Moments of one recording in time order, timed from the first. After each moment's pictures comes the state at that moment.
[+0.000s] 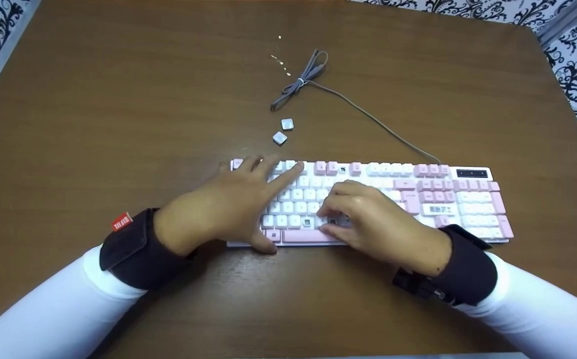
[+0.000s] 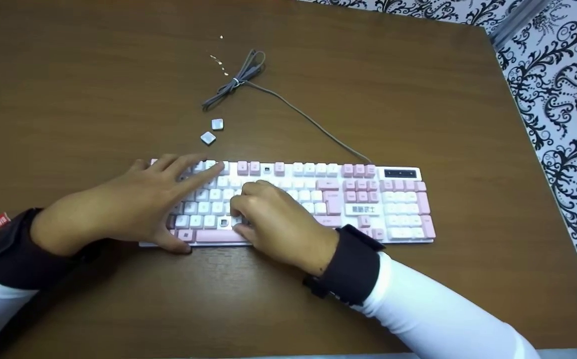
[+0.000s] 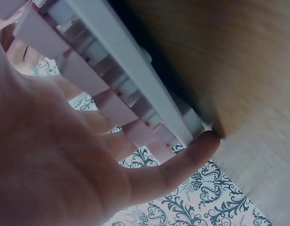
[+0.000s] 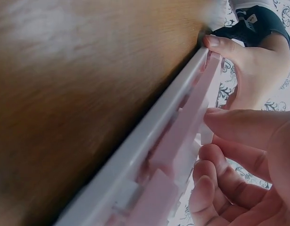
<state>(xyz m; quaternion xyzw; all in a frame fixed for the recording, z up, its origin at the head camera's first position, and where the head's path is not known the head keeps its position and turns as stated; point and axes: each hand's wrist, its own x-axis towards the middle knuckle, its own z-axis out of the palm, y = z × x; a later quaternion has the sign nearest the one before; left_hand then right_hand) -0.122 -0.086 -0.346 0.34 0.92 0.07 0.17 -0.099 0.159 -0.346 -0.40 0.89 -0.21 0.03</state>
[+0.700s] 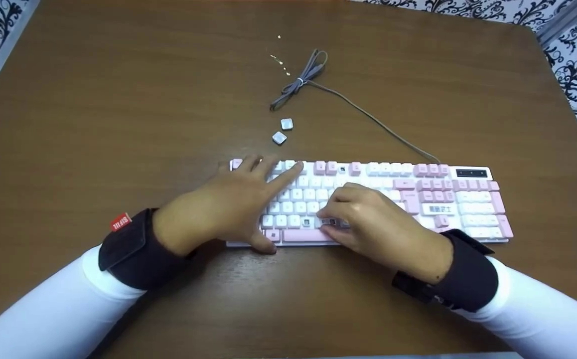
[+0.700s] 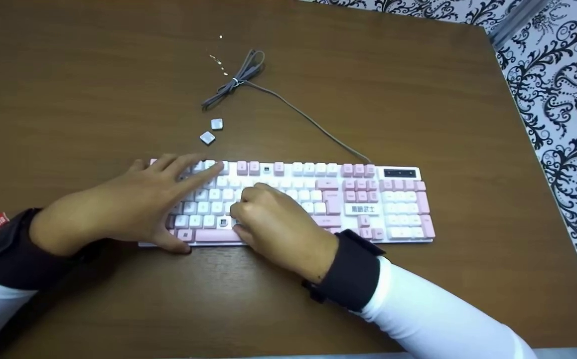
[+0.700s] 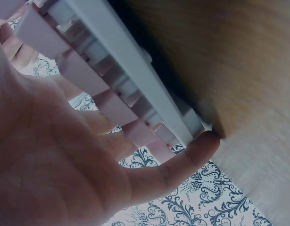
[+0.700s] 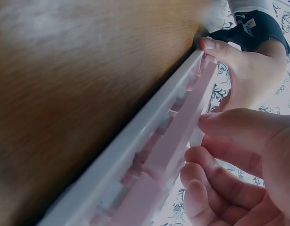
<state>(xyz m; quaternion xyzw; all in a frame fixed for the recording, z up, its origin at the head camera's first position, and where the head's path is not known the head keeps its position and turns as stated) -0.123 -0.085 -0.347 0.34 0.92 0.07 0.17 -0.096 0.159 -0.347 -0.44 0.88 -0.18 -0.03</state>
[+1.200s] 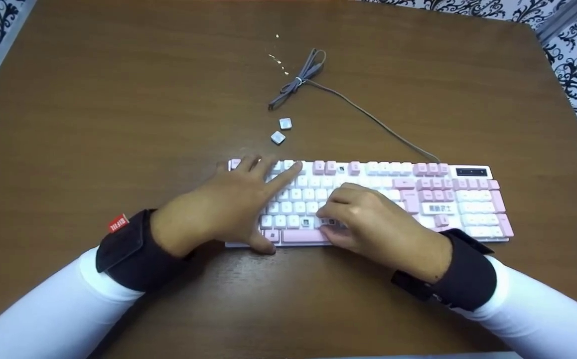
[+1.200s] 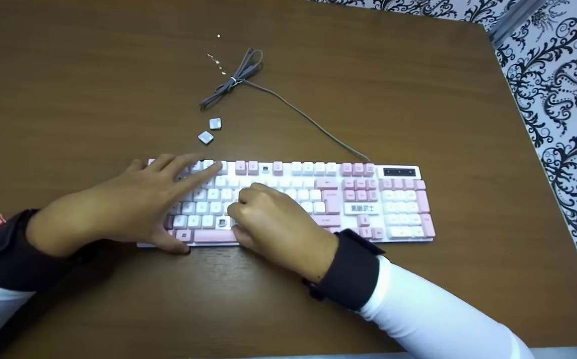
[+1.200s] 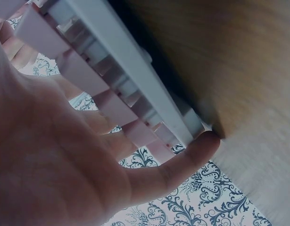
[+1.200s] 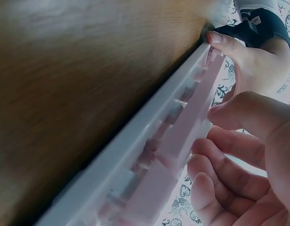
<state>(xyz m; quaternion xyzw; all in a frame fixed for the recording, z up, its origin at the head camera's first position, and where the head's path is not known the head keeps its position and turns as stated) -0.124 -0.085 -0.348 0.34 0.92 0.07 0.17 -0.098 0.161 -0.351 -0.46 0.87 -0.17 -0.06</state>
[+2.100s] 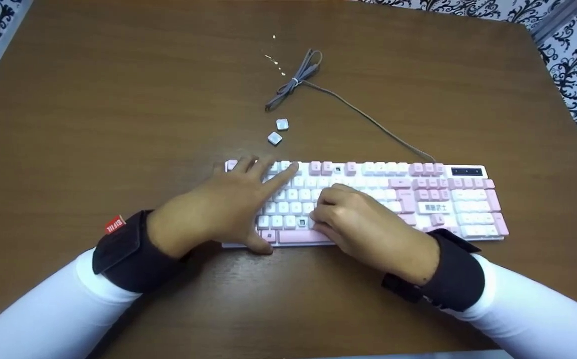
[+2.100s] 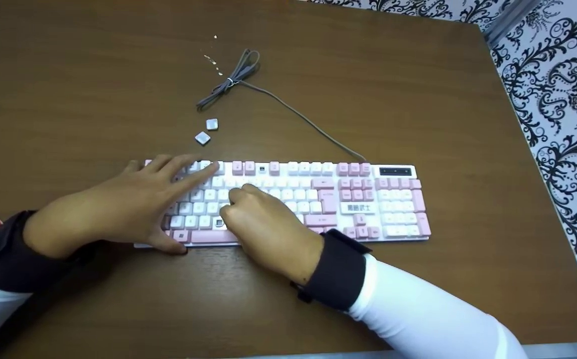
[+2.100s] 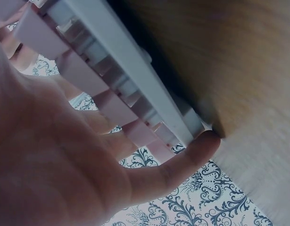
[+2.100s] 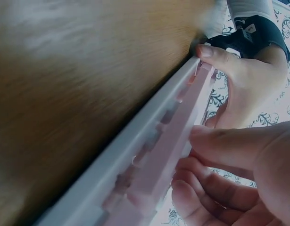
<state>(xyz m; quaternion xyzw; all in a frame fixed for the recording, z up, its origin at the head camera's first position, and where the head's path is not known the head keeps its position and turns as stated) -0.123 -0.085 -0.347 0.34 0.92 0.07 0.17 -0.093 0.150 -0.344 -0.45 0.88 -0.13 -0.02</state>
